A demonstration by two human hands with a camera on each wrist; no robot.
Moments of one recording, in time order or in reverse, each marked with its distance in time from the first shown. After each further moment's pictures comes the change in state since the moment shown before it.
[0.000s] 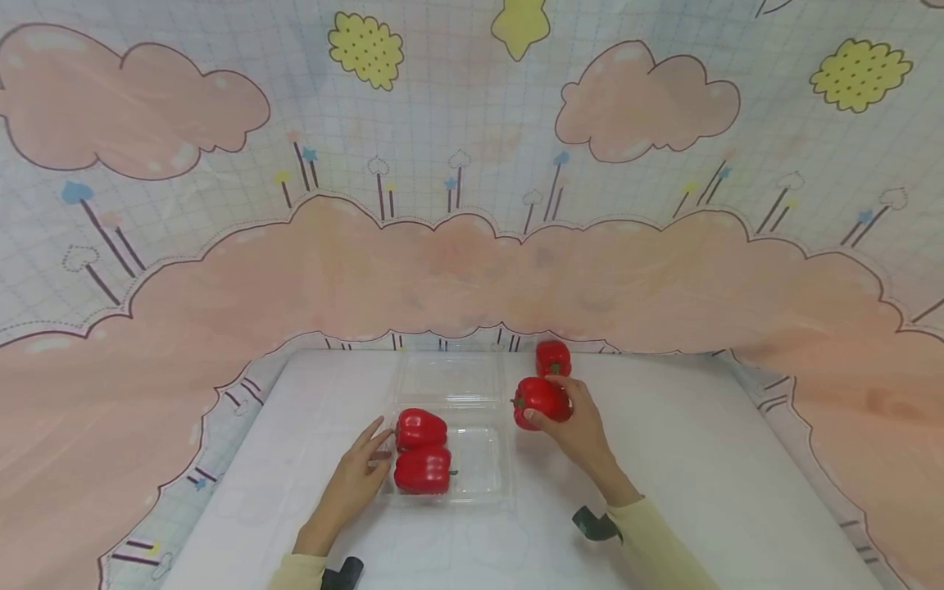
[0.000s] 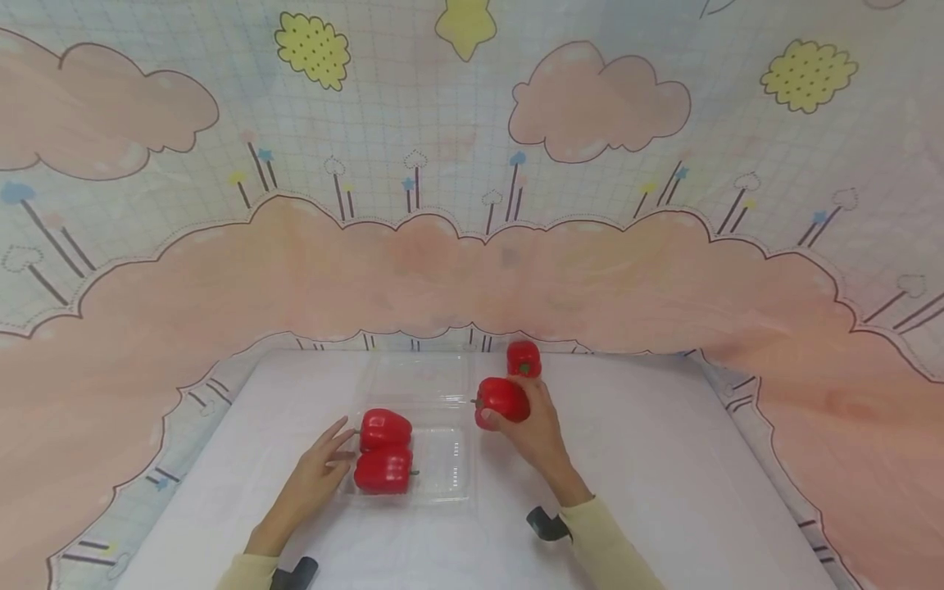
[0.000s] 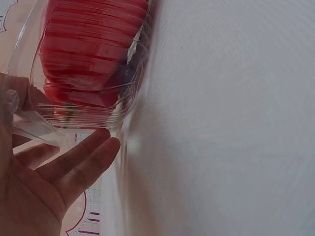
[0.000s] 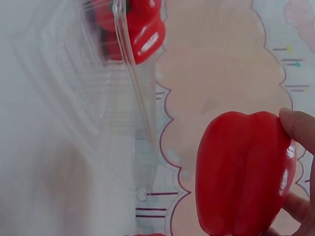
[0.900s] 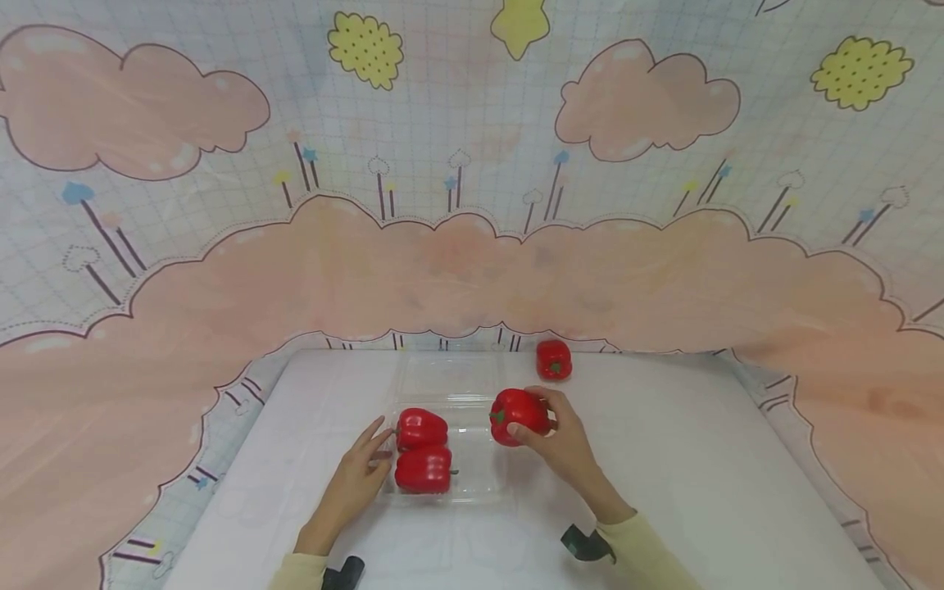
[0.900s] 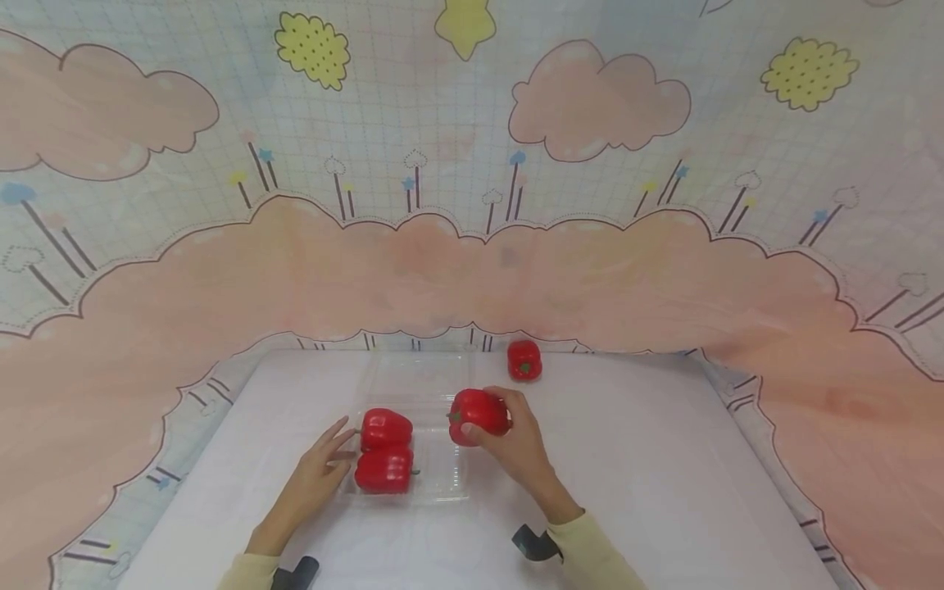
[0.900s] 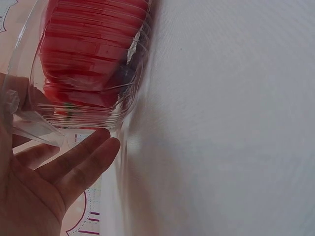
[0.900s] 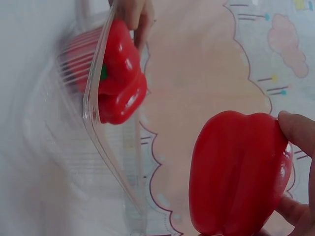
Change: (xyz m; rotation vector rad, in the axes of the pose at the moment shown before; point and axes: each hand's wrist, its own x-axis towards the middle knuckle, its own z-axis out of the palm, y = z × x) left_hand -0.001 0.000 0.000 -0.001 -0.002 0.011; right_hand -0.026 -0.022 0.013 0.131 -0.082 -0.025
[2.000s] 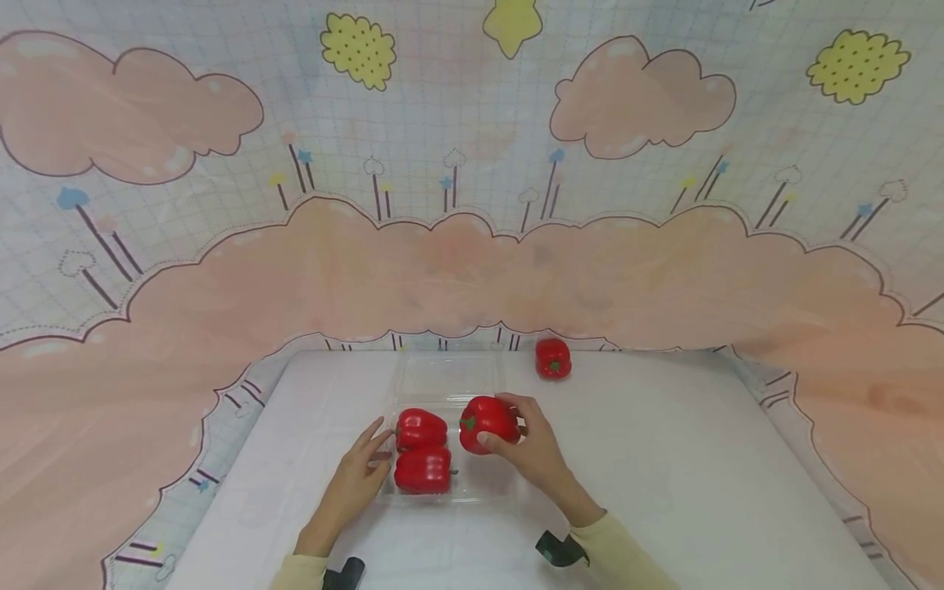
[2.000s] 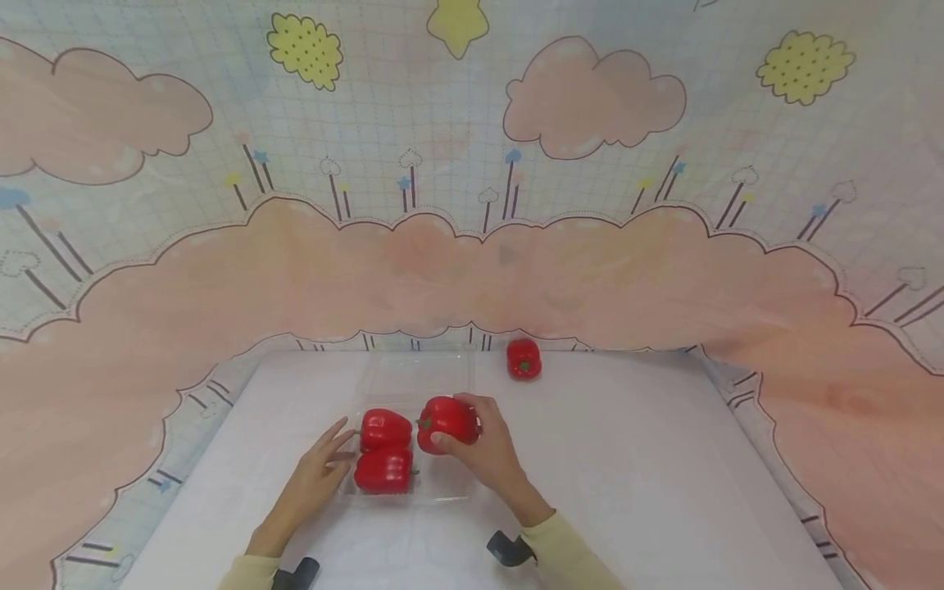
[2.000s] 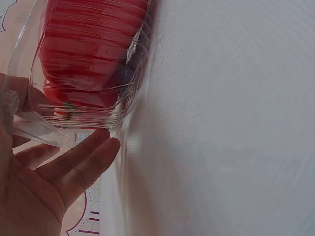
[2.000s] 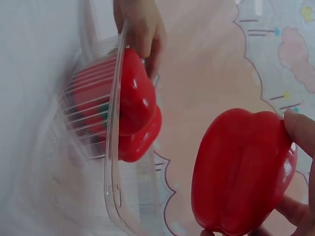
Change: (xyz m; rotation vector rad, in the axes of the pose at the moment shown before) left_hand 0.001 0.000 0.000 0.004 0.003 0.002; right_hand -0.002 -0.005 0.037 0.034 -0.046 -0.085
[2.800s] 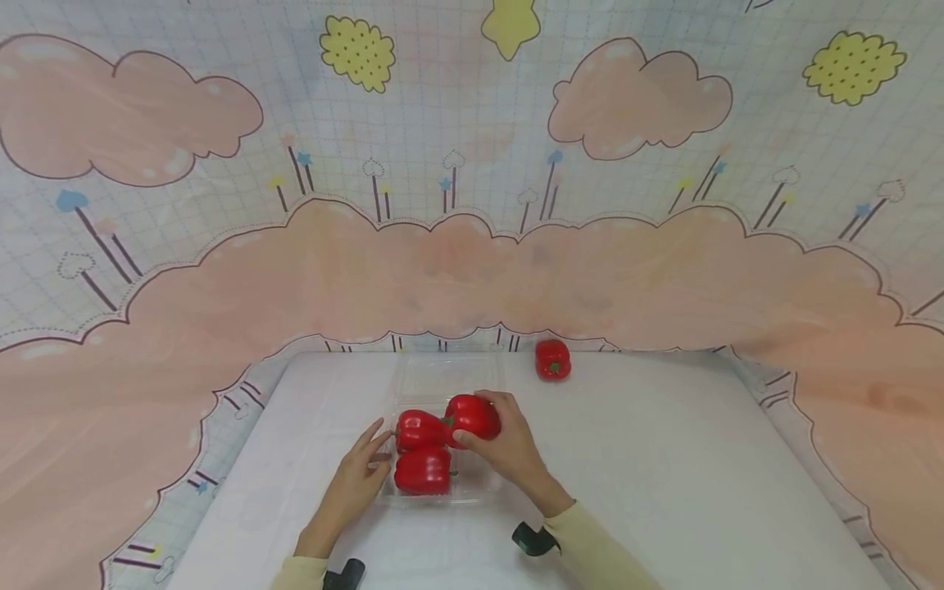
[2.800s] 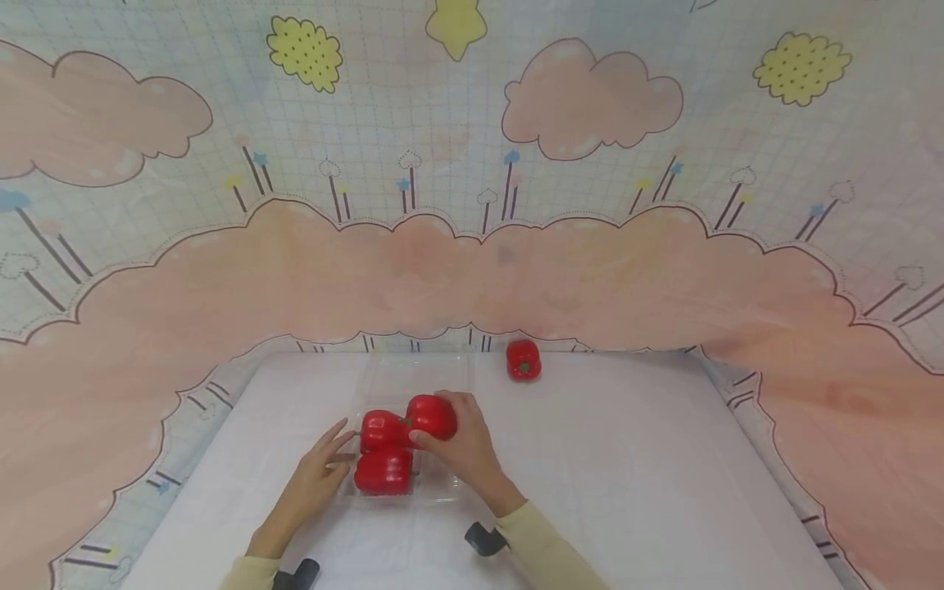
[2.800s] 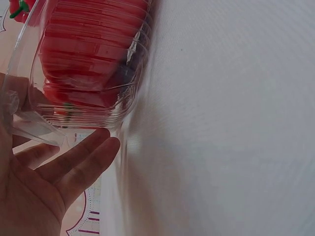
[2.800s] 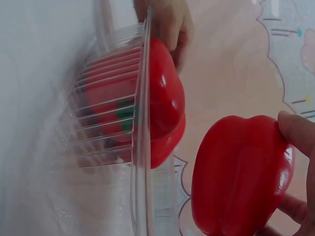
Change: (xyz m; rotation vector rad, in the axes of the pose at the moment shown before) left_hand 0.001 0.001 0.002 0.032 0.007 -0.005; right_hand 0.015 0.001 0.031 -0.092 -0.010 -0.023
